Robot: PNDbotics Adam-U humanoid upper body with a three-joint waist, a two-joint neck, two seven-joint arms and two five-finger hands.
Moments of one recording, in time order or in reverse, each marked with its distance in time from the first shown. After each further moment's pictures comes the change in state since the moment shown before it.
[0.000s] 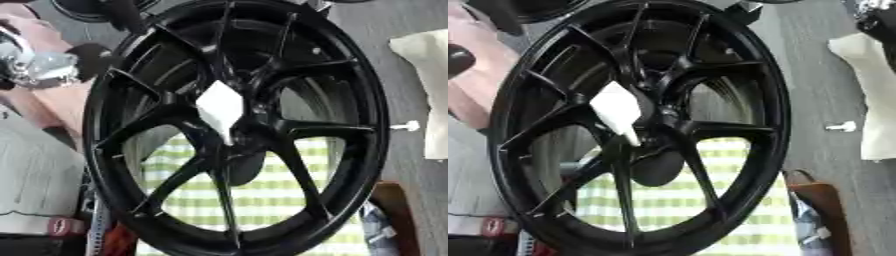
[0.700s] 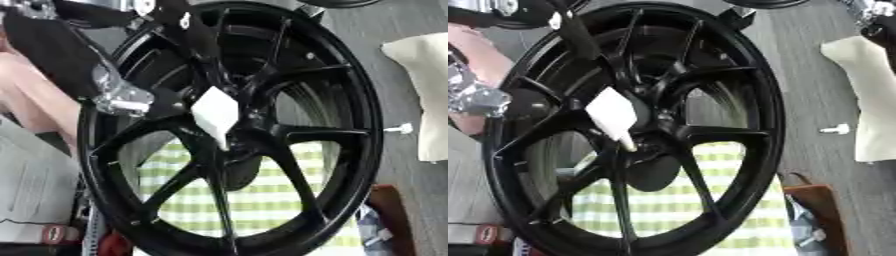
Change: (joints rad) left arm -0.083 -0.142 -0.081 0.070 -0.008 0.140 -0.086; right arm -0.016 0.011 0.006 0.009 -0.009 0.004 0.011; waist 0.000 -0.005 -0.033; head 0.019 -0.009
